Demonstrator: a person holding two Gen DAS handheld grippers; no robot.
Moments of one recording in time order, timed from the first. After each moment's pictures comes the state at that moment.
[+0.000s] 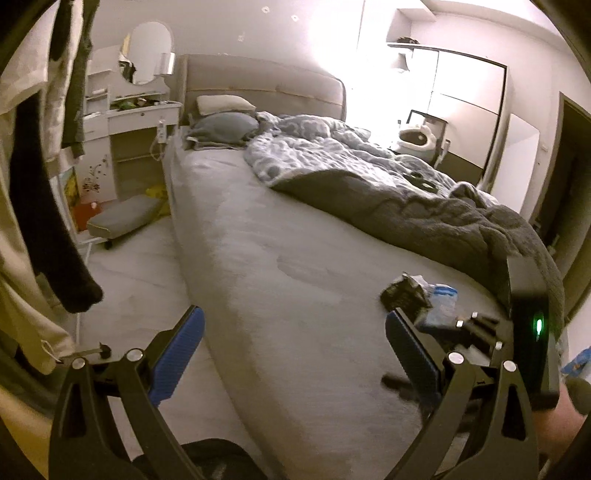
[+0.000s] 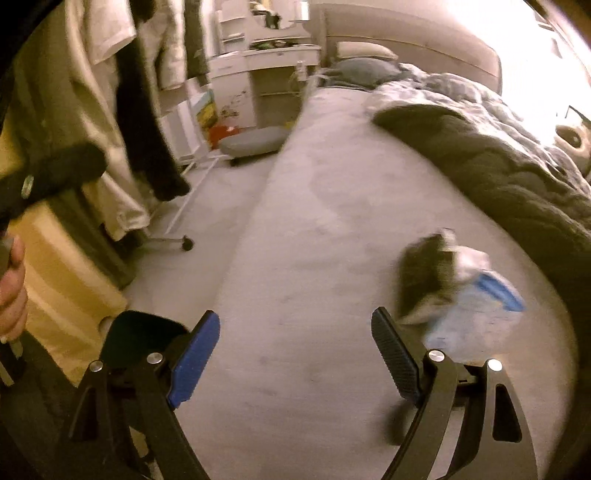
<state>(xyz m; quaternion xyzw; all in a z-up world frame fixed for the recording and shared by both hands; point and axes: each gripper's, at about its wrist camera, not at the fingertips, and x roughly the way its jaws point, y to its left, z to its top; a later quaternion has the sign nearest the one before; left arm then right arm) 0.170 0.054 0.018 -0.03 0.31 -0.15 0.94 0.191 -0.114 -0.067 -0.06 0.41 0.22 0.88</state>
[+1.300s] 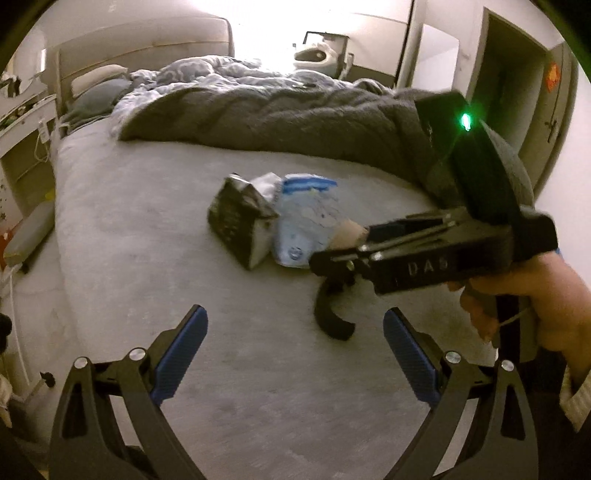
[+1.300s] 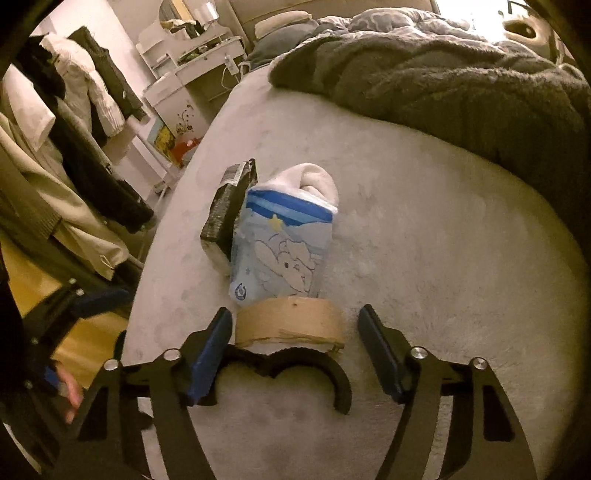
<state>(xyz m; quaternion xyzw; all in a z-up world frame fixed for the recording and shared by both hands) 0.175 -0.120 -0.066 0.08 0.39 -0.31 0.86 0.221 -0.267 -0.107 0.09 0.47 0.19 0.86</state>
